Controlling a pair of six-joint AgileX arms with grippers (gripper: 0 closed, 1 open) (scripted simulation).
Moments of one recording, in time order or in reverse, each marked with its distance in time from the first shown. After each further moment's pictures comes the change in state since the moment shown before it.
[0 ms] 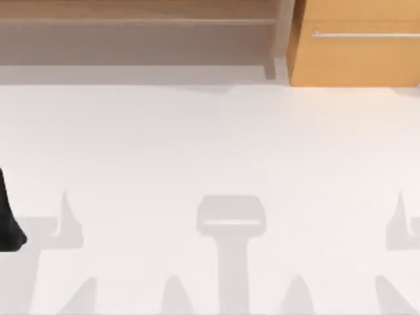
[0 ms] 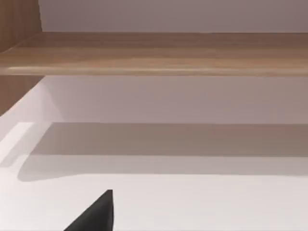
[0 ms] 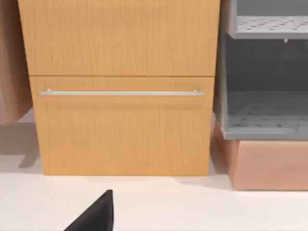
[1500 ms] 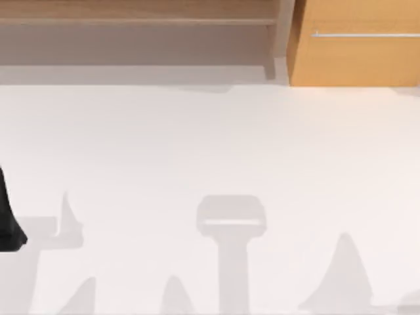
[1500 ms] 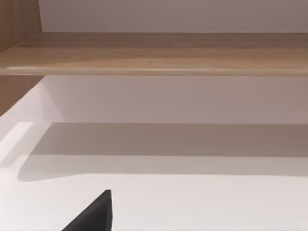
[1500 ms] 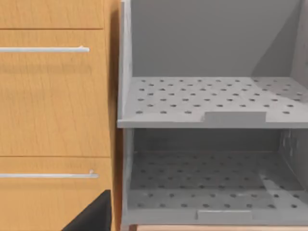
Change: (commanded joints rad) left arm 0.000 0.000 0.000 0.000 0.000 0.000; right arm -0.750 0.988 0.422 0.578 -0.743 0.018
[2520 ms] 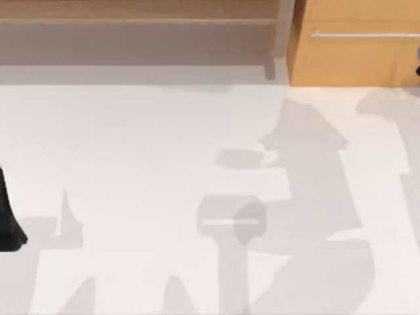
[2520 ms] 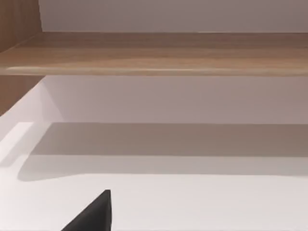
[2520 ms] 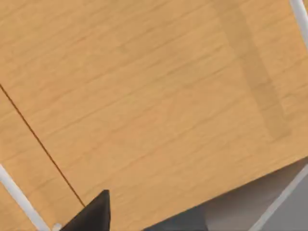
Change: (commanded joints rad) left arm 0.000 0.000 0.000 0.000 0.000 0.000; right arm 0.701 0.843 0.375 0.495 0.676 -1.088
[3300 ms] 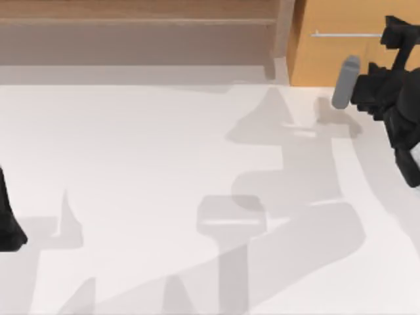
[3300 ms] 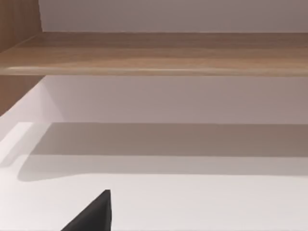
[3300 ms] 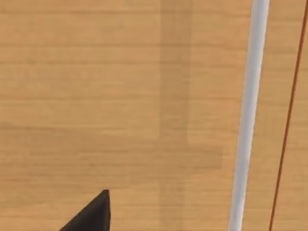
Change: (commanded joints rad) left arm 0.000 0.000 0.000 0.000 0.000 0.000; right arm 0.225 0.400 0.147 0.210 0.279 -0.488
